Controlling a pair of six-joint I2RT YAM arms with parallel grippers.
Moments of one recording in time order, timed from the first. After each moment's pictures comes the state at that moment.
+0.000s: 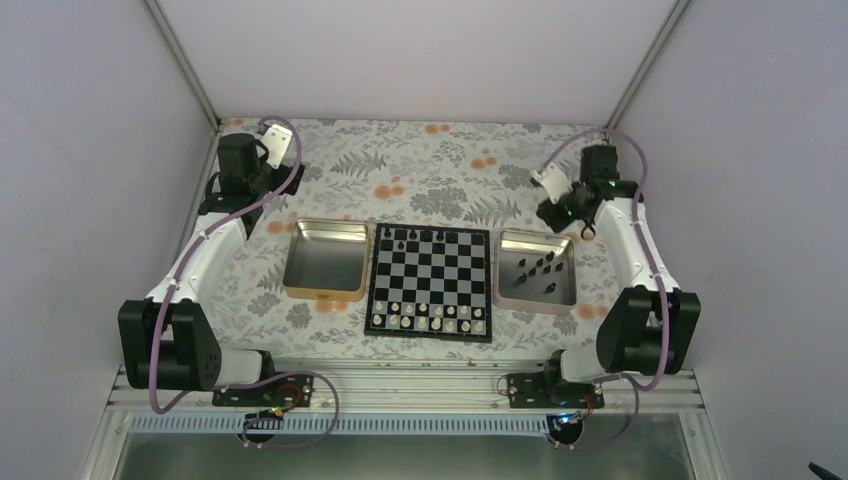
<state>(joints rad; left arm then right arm) -0.03 1.34 1.02 -0.14 0.00 0.38 -0.02 1.45 1.27 -0.84 -0.28 -0.69</state>
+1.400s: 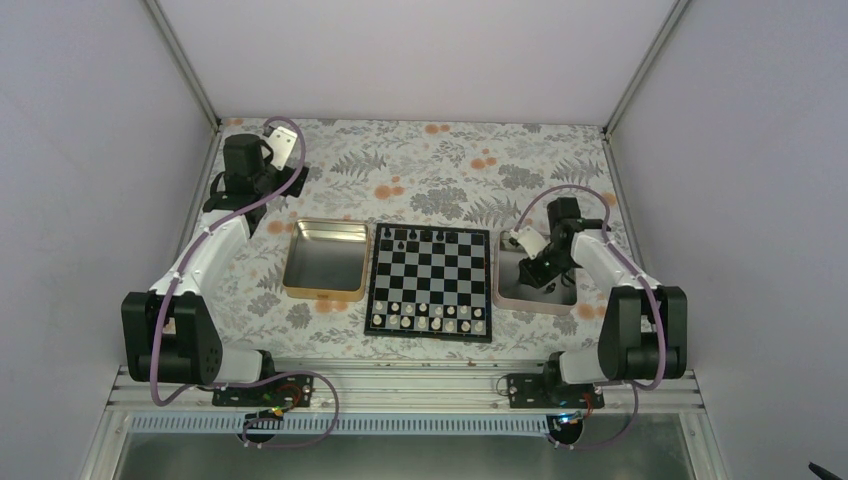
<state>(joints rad) -0.04 1.37 1.02 -0.14 0.01 0.38 0.03 1.40 0.84 -0.87 -0.22 -0.59</state>
